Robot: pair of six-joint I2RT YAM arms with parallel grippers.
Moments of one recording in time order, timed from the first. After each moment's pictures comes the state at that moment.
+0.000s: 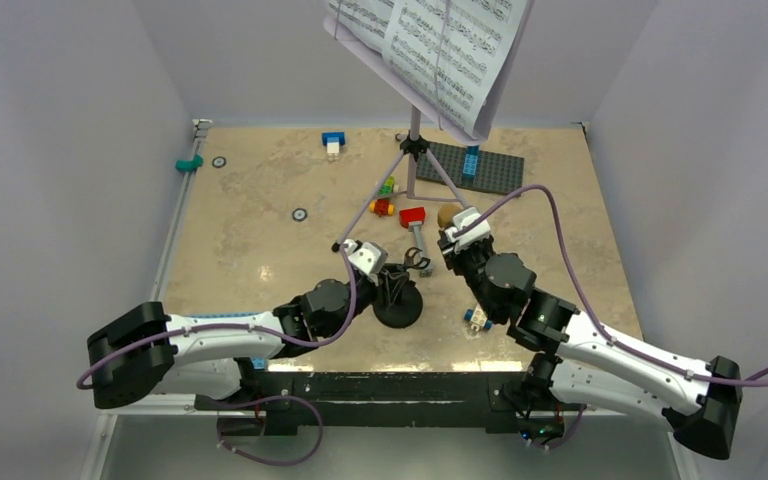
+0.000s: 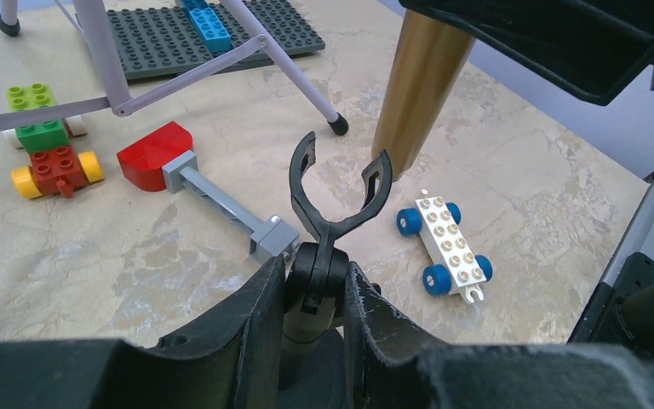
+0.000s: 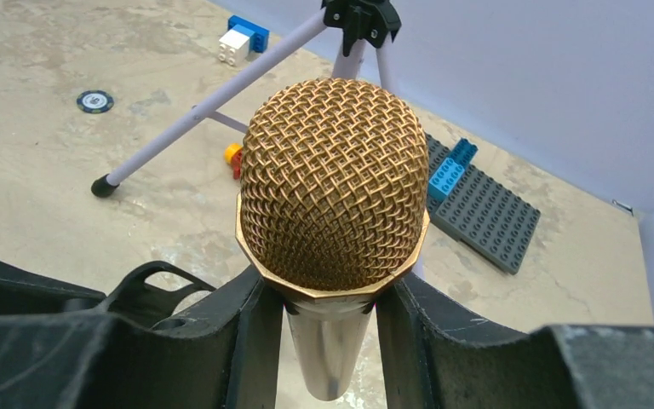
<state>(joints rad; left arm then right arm) -1.14 1.21 0.45 0.65 -0.35 -0.25 1.00 0.83 0.64 0.11 0.64 -0.20</state>
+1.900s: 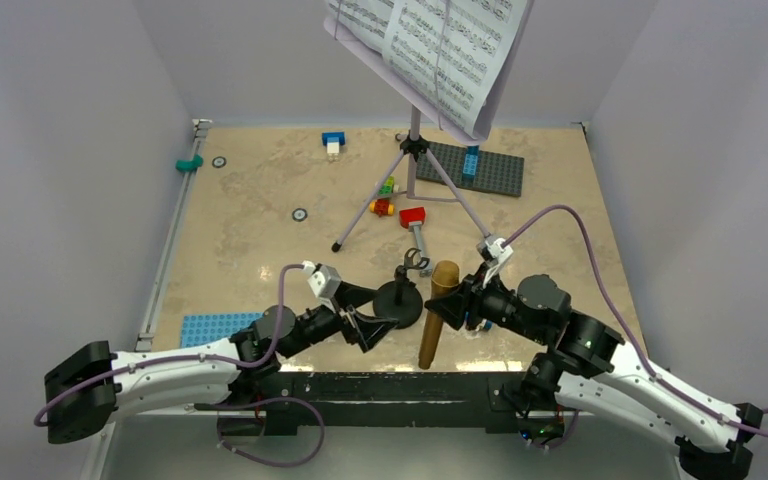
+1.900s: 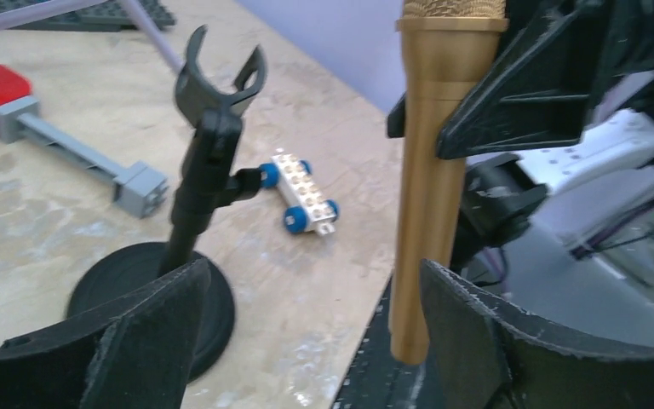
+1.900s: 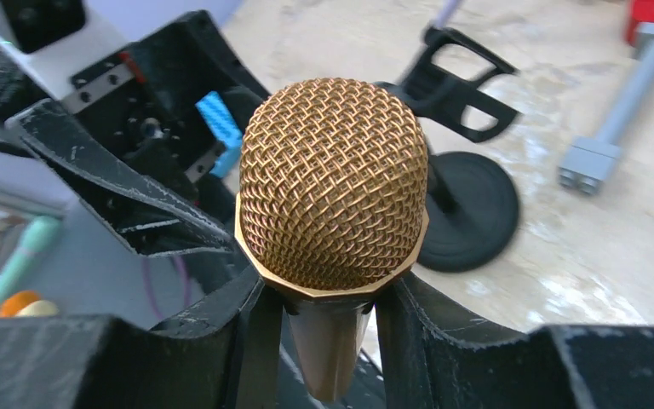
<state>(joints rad) -1.14 0.86 0.17 0.72 -0.11 -0.43 0.96 0.51 0.58 -0.38 0.04 0.53</state>
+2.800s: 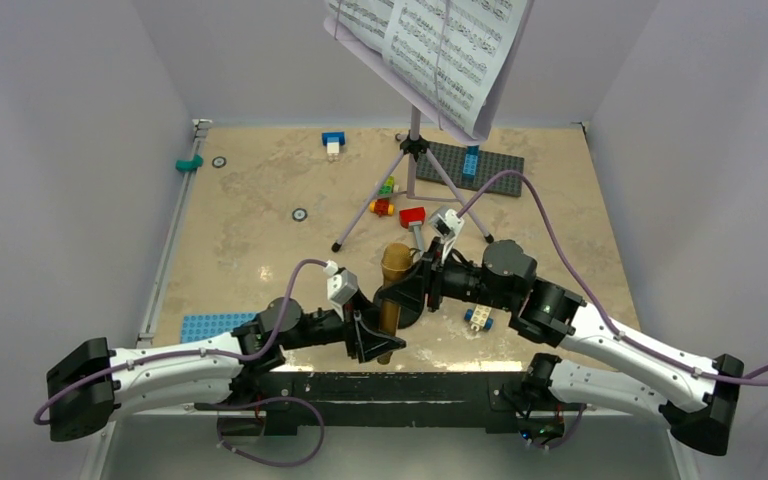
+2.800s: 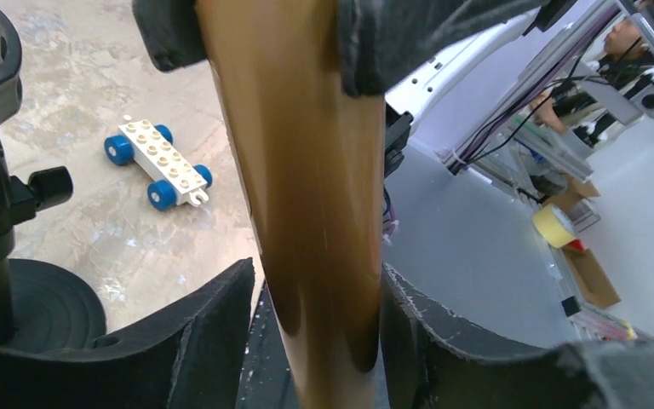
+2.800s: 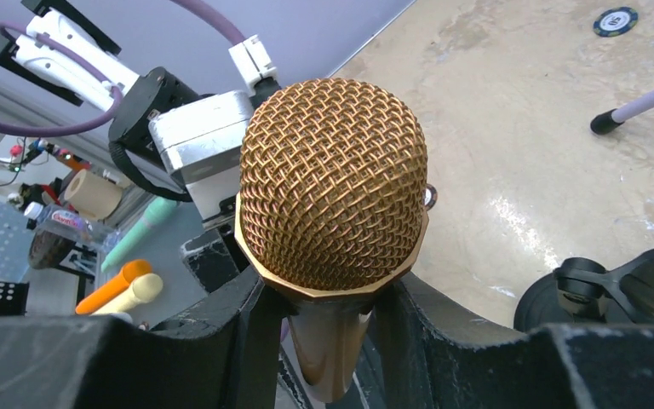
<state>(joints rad) -1.14 0.84 0.26 0.64 0.26 -0.54 1.00 0.86 0.79 -0.06 -0.23 0.56</state>
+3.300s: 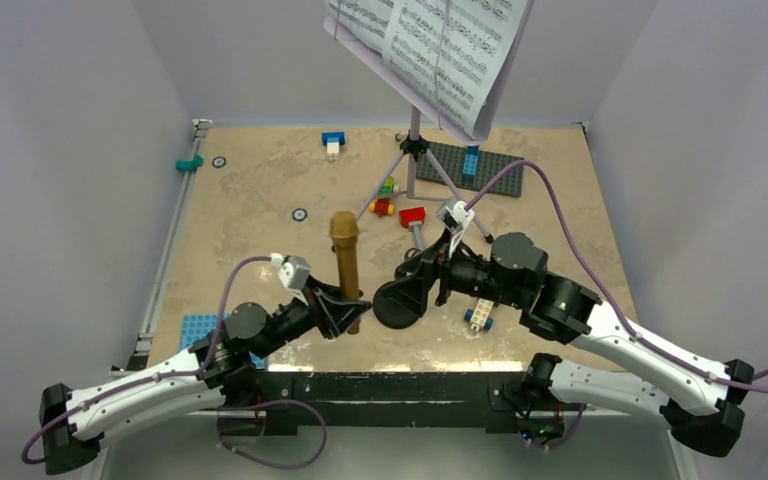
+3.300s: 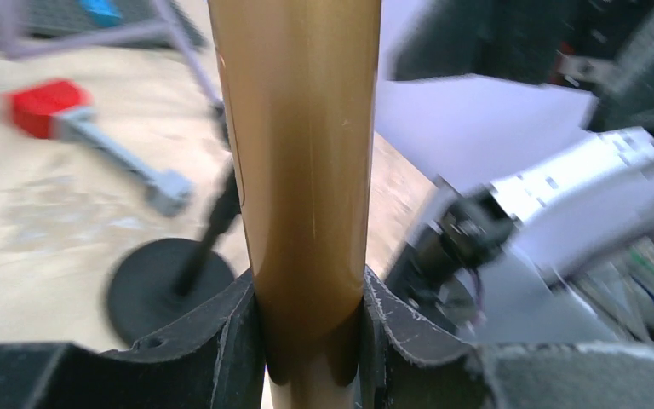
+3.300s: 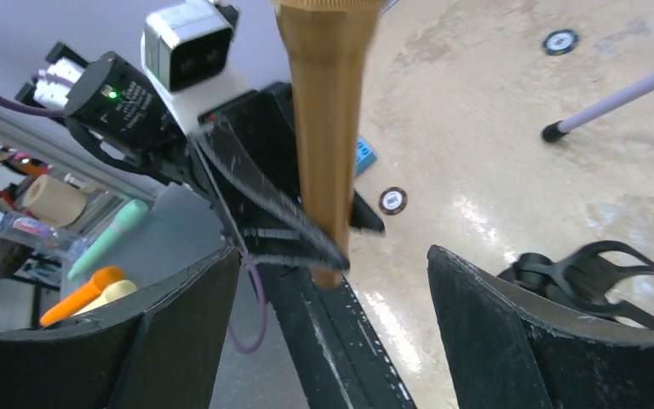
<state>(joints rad) -1.09 0.50 0.26 0.31 -0.03 -0.54 1.00 0.86 0.88 -0.18 -0.19 0.50</state>
